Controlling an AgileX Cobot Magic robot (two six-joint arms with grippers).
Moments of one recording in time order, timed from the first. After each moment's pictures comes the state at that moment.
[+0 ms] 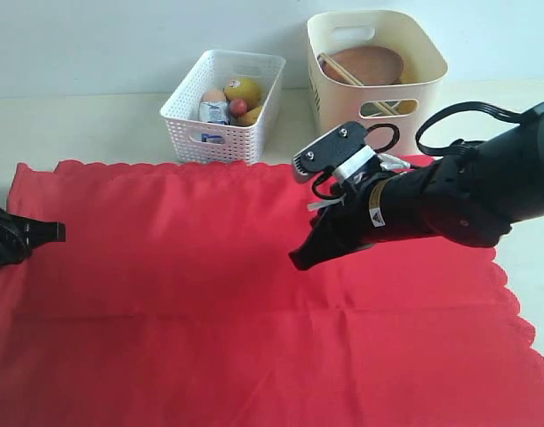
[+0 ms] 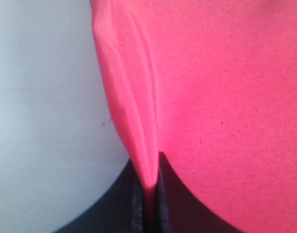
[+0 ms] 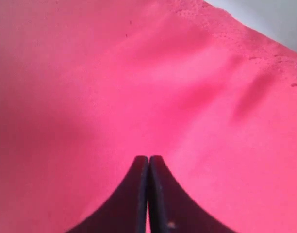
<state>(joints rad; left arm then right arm) -0.07 1.82 -0.63 -0.19 -0.08 0.06 0.42 1.85 -0.78 -0.46 -0.12 0.32</state>
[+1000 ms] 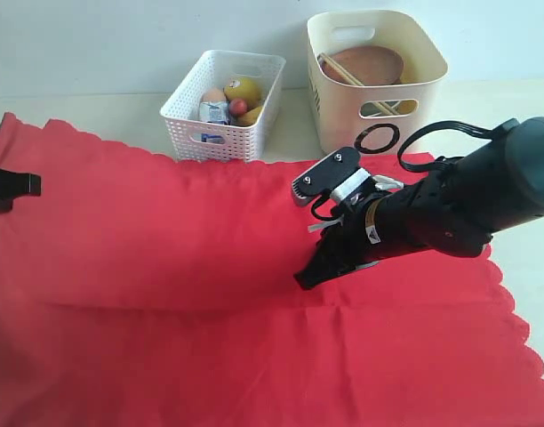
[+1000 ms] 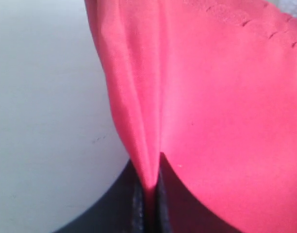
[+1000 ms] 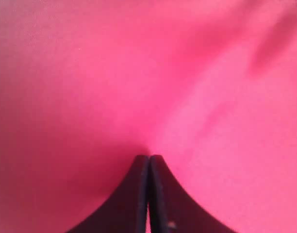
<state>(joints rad) -0.09 1.50 -0.67 -0.19 0.18 0.09 0.42 1.94 -0.79 -0.47 -0.08 0.32</state>
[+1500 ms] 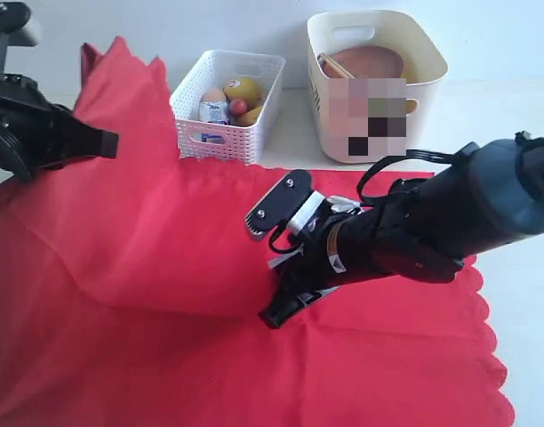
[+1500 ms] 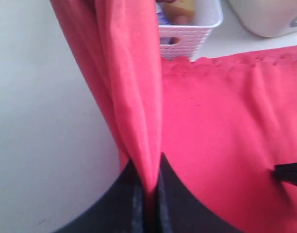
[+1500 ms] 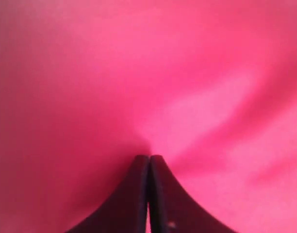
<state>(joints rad) -0.41 1.37 -0.82 -0.19 0.32 0.10 0.57 1.94 -0.79 -0.52 -0.12 0.32</state>
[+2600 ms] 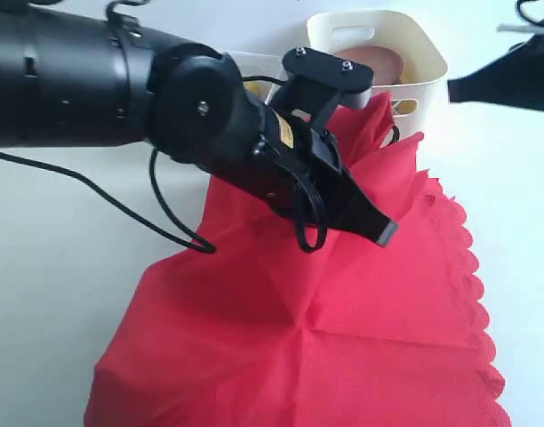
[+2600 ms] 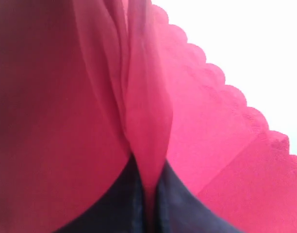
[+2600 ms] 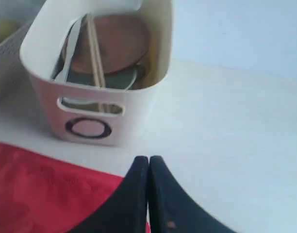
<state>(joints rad) -0.94 1.79 -1.25 -0.19 0.43 0.07 0.17 1.31 -0.79 -1.00 0.27 0.98</state>
